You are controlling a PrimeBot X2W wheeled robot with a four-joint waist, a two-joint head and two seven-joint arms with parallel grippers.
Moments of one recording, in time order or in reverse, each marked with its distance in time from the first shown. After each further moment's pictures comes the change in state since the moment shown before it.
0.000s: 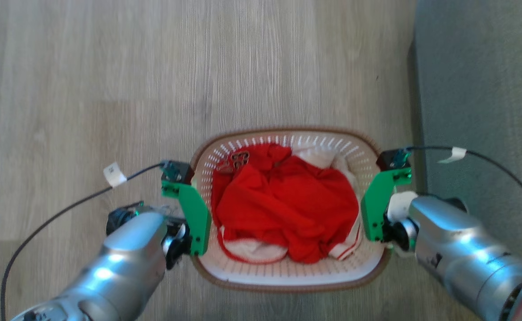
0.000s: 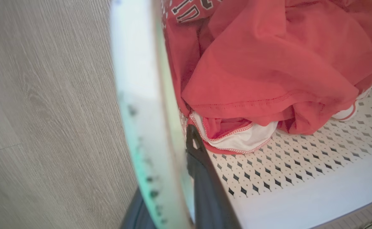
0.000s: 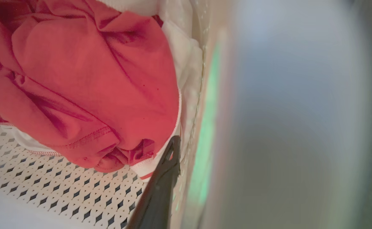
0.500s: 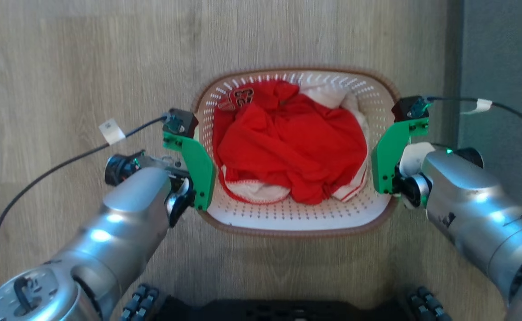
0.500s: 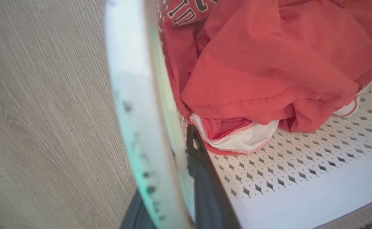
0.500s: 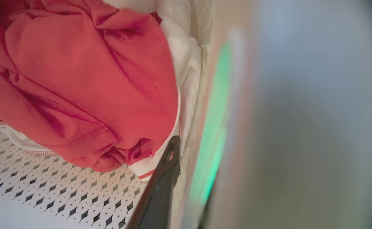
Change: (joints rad) left arm -0.141 0.001 0.000 -0.043 0.061 0.038 -0.081; right arm -0.139 -0.037 -0.005 -0.005 -0.009 0.000 -0.055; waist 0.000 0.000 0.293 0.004
